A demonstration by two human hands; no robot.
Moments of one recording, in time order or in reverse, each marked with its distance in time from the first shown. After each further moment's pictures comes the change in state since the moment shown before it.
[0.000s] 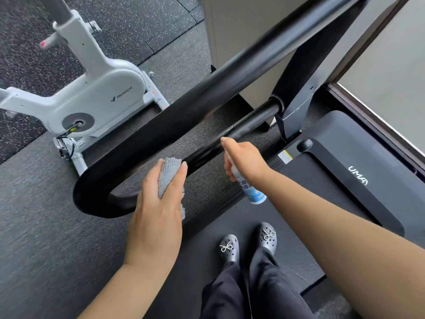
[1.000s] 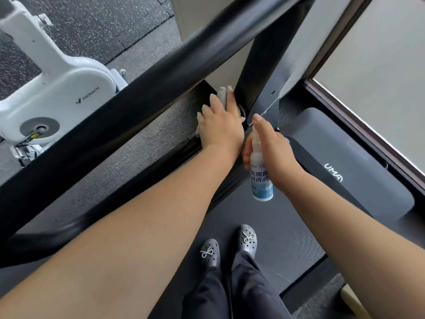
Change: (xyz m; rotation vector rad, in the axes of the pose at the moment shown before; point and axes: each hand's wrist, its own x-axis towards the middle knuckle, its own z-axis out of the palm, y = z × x) left_hand 0.216 0.145 0.150 0.281 -0.081 0.050; right_hand -0.004 0.011 -0.116 0.312 0.236 0.055
